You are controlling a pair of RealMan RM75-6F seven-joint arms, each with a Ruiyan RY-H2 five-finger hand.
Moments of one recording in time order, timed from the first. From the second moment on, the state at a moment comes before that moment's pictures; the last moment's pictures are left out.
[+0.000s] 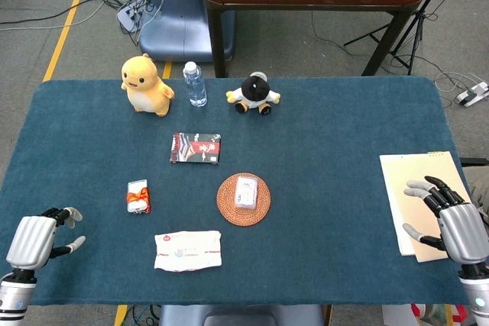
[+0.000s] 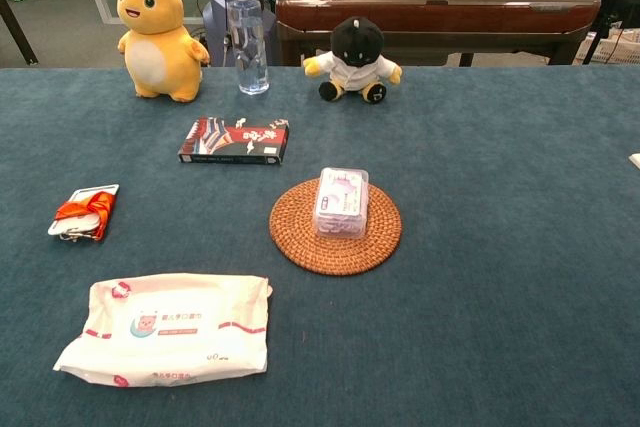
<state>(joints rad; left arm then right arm) -0.14 -1.24 -0.02 -1.46 1.60 1.50 -0.02 0.09 -1.15 0.04 -1.44 -1.66 1.63 0.24</state>
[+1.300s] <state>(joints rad) -0.44 -1.46 -0.13 -1.24 1.51 1.20 0.09 0.06 -1.13 0.04 -1.44 -1.66 1.66 0.27</state>
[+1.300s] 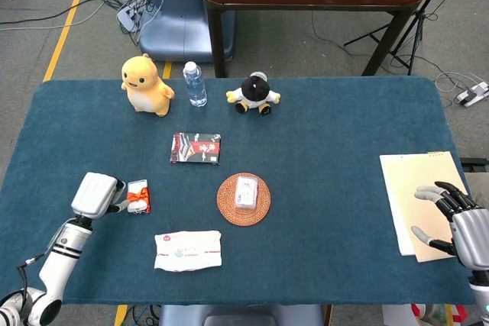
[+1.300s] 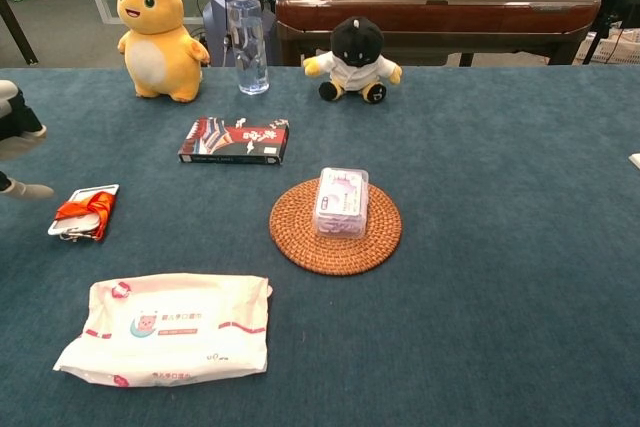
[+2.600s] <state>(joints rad) -0.50 -1.52 -0.12 -1.09 1.38 1.09 0.15 0.06 -1.14 0.03 -1.44 -1.66 1.65 0.26</state>
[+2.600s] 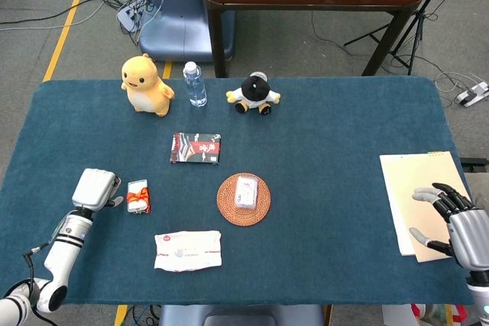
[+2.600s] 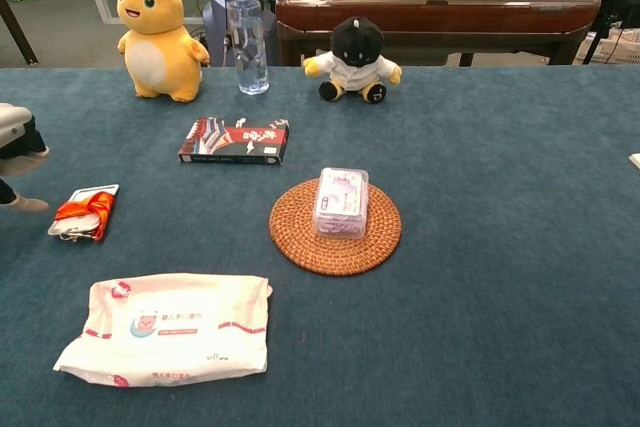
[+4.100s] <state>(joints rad) -0.58 -1.58 -0.13 -1.20 1.36 1.08 0.28 0.06 -1.14 0.03 -1.44 -1.67 1.65 0.26</state>
